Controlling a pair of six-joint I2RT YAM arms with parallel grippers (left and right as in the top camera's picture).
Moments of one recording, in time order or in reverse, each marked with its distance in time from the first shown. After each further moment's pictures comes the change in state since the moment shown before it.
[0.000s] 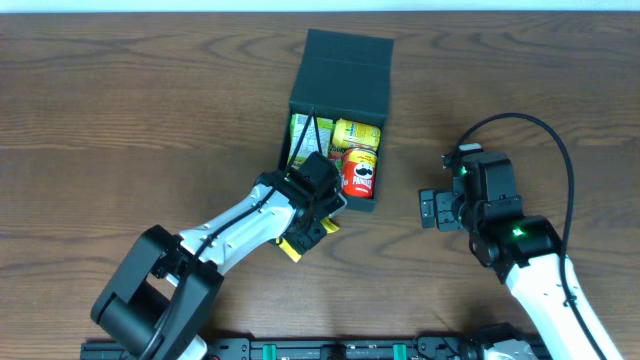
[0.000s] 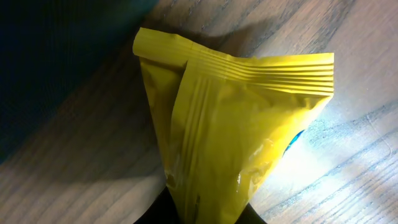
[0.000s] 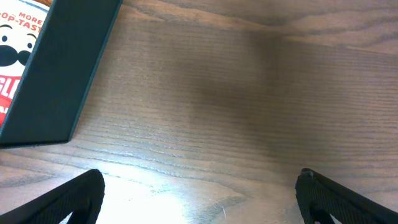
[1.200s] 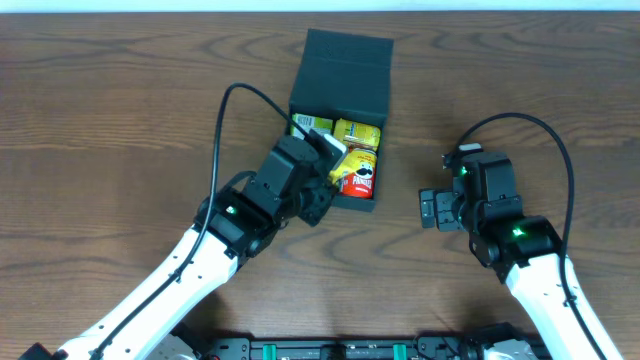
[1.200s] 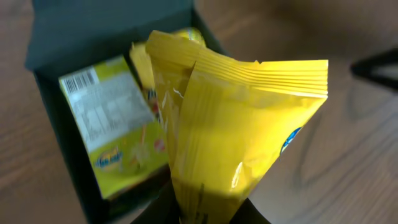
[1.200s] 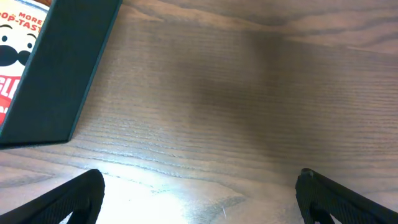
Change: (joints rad) left arm 0.000 -0.439 0.000 0.266 -0.020 -0.256; right arm 0.000 0.000 0.000 0.000 0.000 0.000
